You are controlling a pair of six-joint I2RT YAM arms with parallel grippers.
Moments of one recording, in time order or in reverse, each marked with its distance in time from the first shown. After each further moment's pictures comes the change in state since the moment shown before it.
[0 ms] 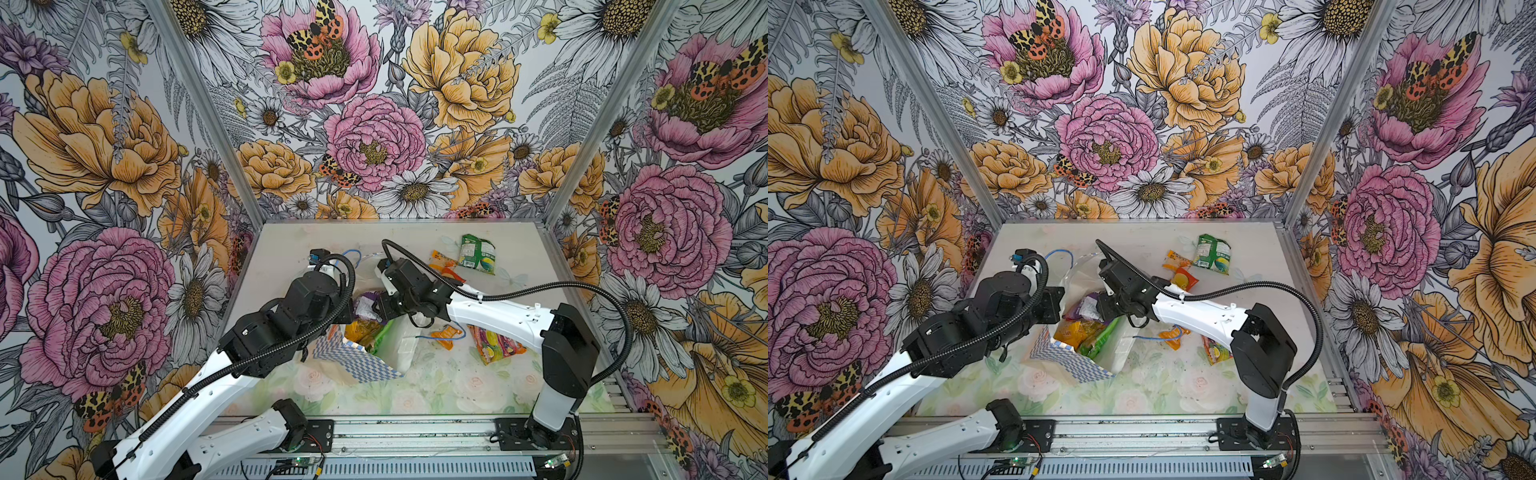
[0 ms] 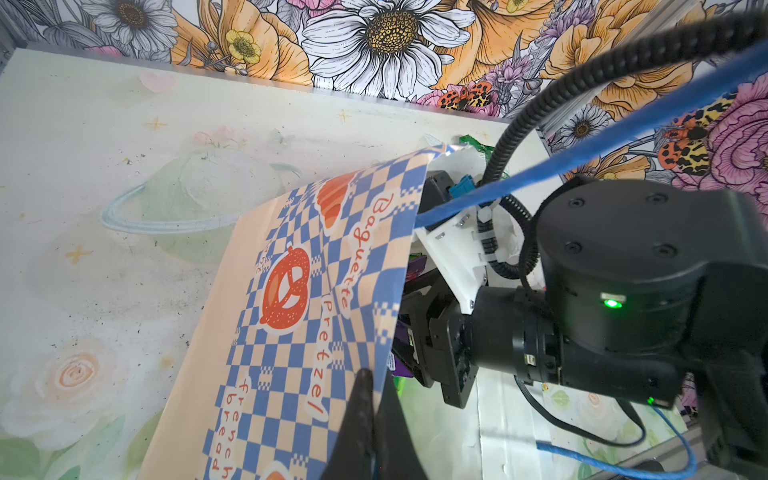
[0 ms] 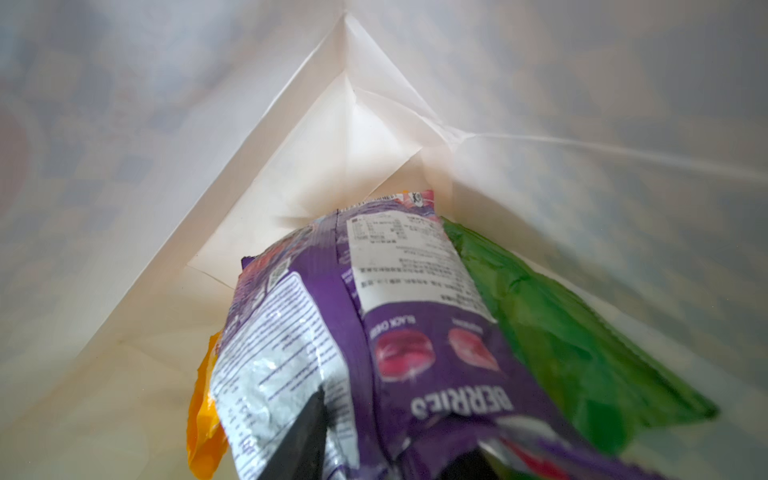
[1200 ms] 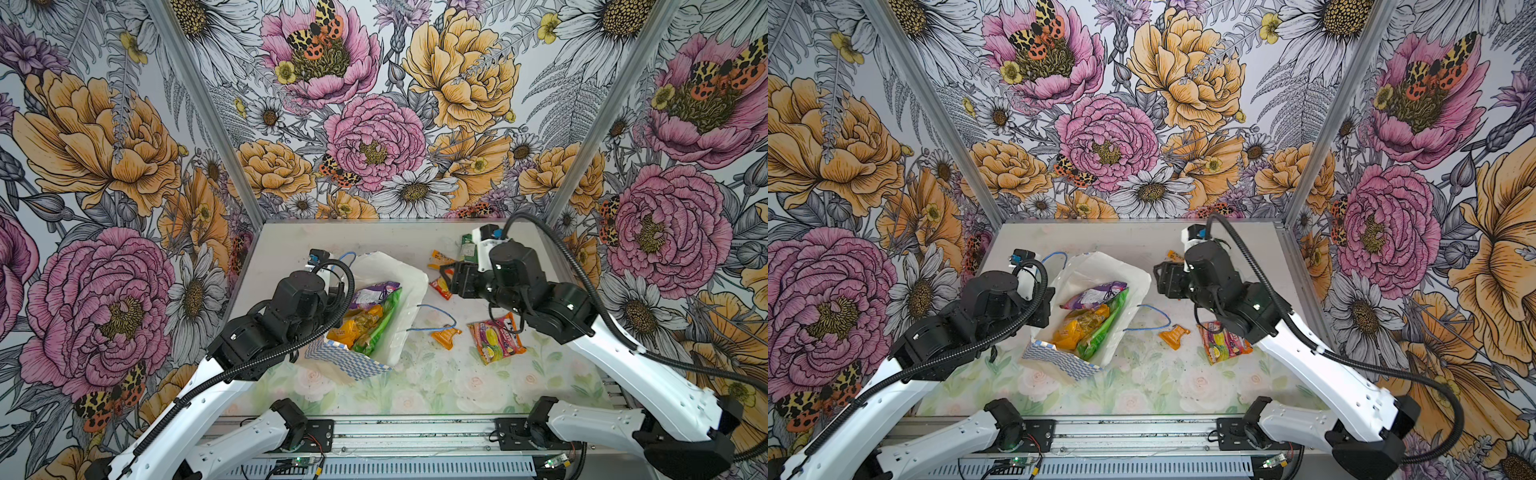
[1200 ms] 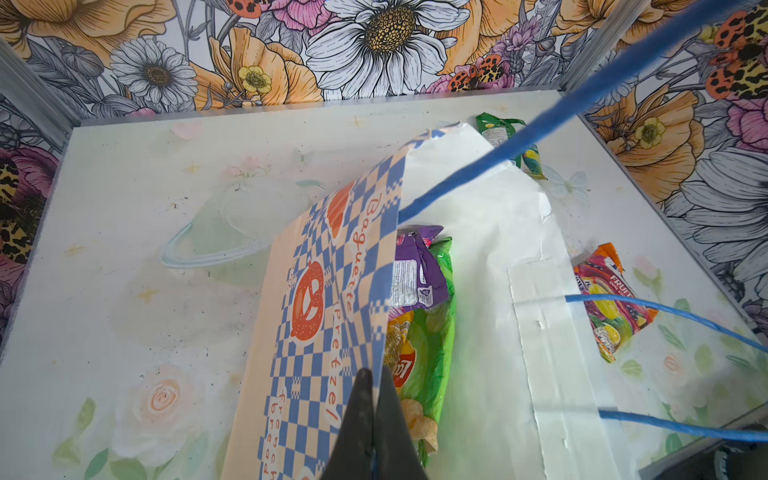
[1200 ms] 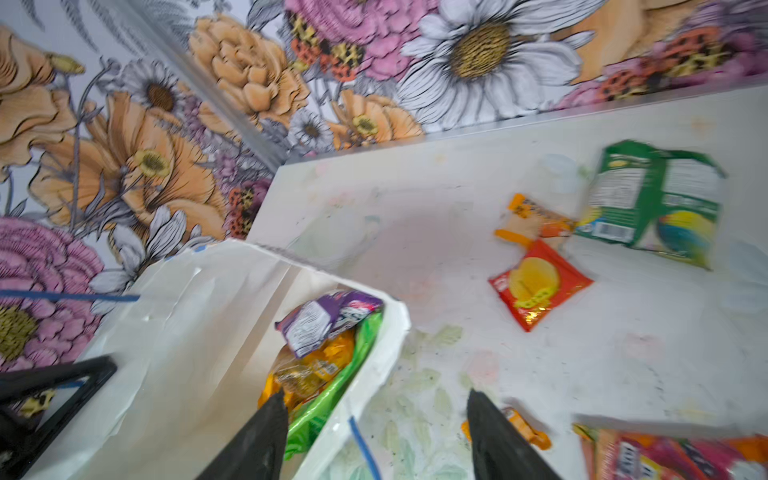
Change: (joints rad) left arm 0.100 -0.040 -0.007 -0.023 0.051 0.269; right arm -0.203 -0.720 -0.119 -0.281 0.288 0.176
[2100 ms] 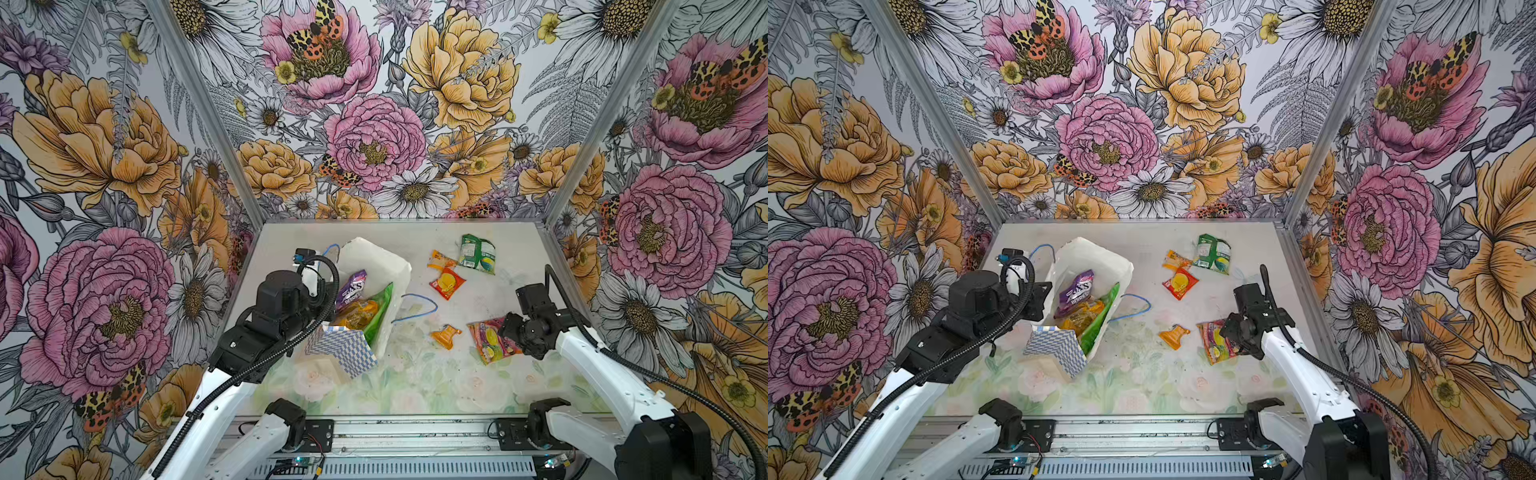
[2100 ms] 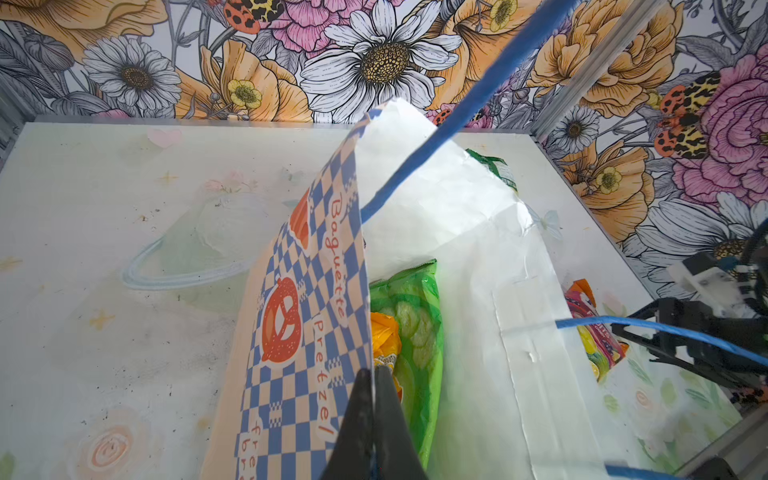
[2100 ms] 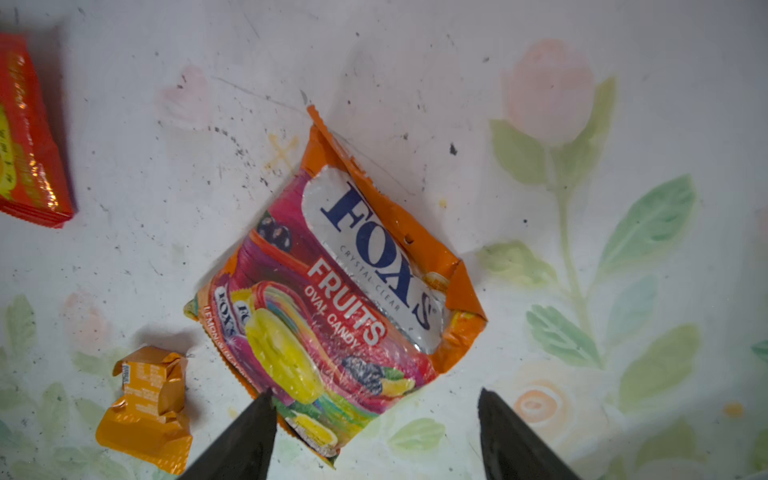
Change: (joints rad) left arm 0.261 -0.087 -0.177 0.218 0.285 0.053; right arm -0.560 0.038 -0.584 -0.128 -0.156 0.086
